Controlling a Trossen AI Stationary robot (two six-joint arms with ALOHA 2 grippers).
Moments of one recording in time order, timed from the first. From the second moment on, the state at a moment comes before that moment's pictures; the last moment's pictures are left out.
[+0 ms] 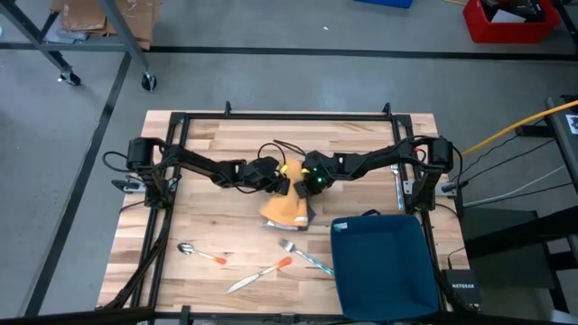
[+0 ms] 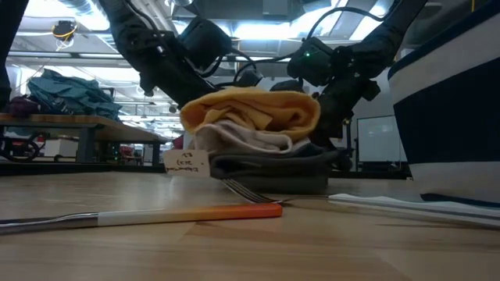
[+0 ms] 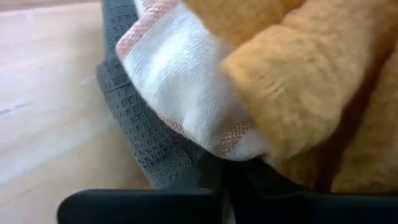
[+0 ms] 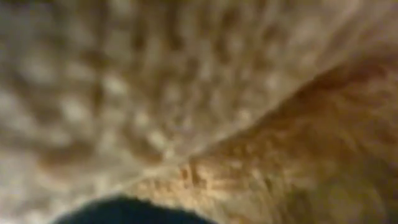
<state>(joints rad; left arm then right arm) 0.12 1.75 0.82 0.37 -0.05 -1.05 -0.17 1.81 0.89 0.09 -0.39 0.96</state>
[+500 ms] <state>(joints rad) 0.19 1.75 0.83 0.23 0.00 -0.89 -0.17 1.80 0.90 0.01 -0.31 0.96</state>
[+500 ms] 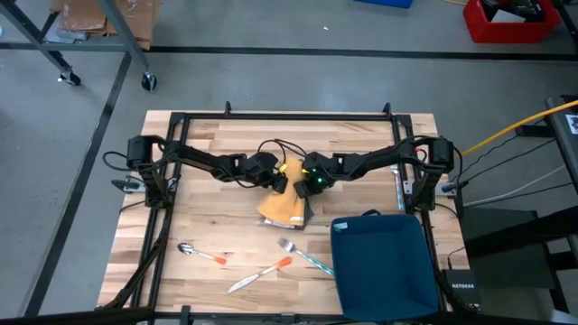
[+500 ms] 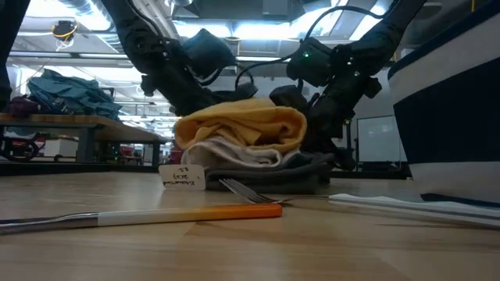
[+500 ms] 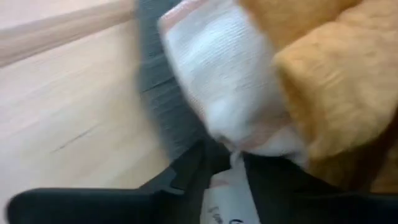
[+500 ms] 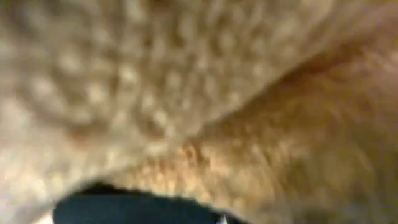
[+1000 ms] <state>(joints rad) 0.26 1.75 0.83 0.00 0.07 -0.94 -0.17 1.80 0.90 -0.11 -0.31 0.96</state>
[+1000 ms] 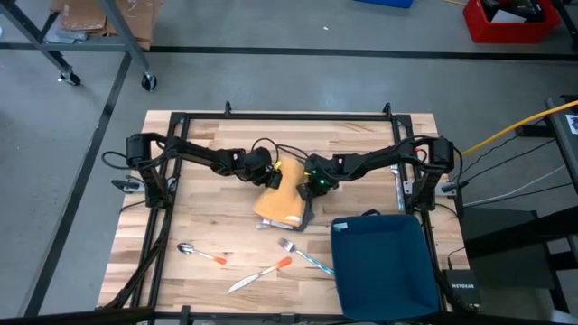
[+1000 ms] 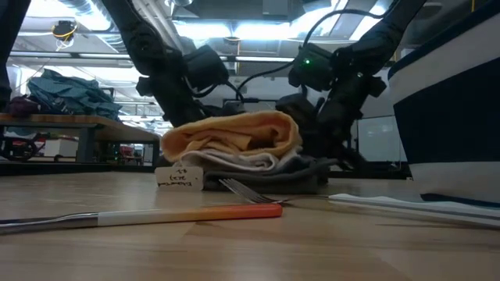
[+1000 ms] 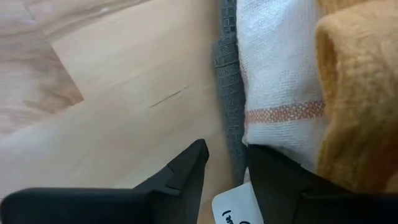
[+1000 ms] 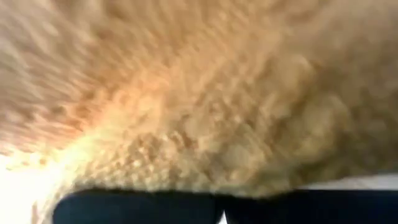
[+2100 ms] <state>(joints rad) 0.03 1.87 0.82 0.36 0.05 -1.10 -0.09 1.88 0.89 0.12 -0.30 0.99</state>
